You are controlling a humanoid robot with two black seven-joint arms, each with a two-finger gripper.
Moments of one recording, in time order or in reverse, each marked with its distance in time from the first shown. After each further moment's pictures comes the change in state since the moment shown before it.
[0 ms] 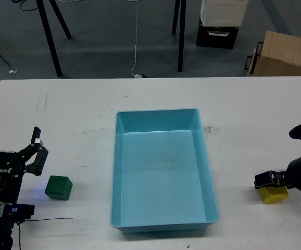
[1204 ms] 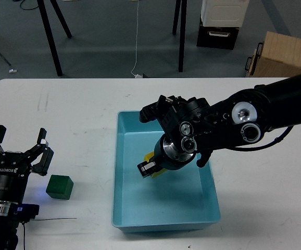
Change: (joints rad) left arm -0.015 -0.007 0.016 0.011 0.011 0.000 -0.002; right arm 0.678 0.926 -0.419 -0.203 0.502 -0.174 -0.064
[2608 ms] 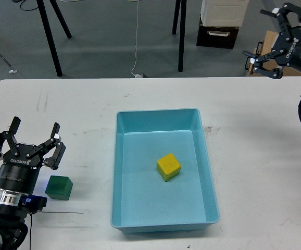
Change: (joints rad) left arm -0.086 0.007 0.045 0.057 0.051 0.000 0.000; right arm -1.372 -0.516 2.166 -0.200 0.536 0.025 0.008
